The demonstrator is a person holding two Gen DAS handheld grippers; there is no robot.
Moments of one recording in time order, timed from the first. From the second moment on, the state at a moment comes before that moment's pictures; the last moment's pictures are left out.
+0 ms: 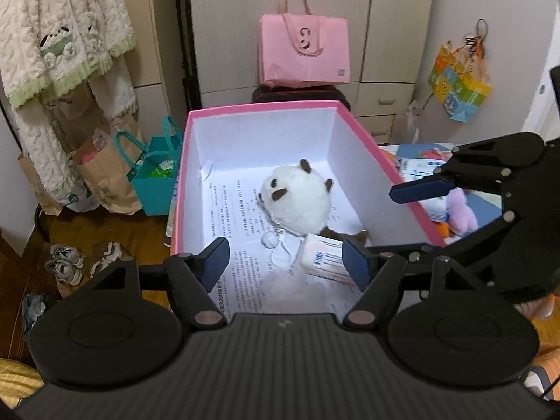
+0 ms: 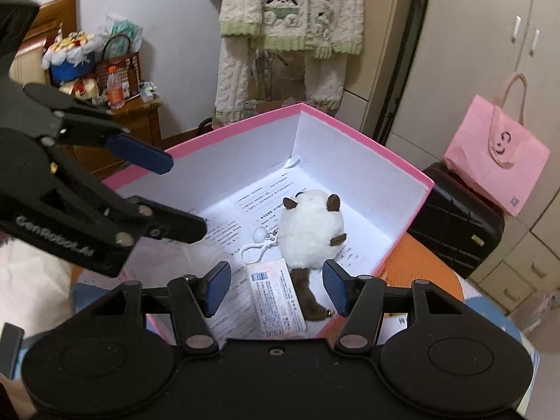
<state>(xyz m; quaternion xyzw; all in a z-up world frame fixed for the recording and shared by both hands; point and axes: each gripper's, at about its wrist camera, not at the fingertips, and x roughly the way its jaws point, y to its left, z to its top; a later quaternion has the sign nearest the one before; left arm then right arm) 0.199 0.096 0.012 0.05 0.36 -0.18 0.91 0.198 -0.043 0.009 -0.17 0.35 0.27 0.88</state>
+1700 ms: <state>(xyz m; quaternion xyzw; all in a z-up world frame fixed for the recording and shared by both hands) 0.092 -0.052 0.023 0.12 0.35 -0.30 0.88 0.054 -0.259 0.012 -0.04 0.29 0.17 0.94</state>
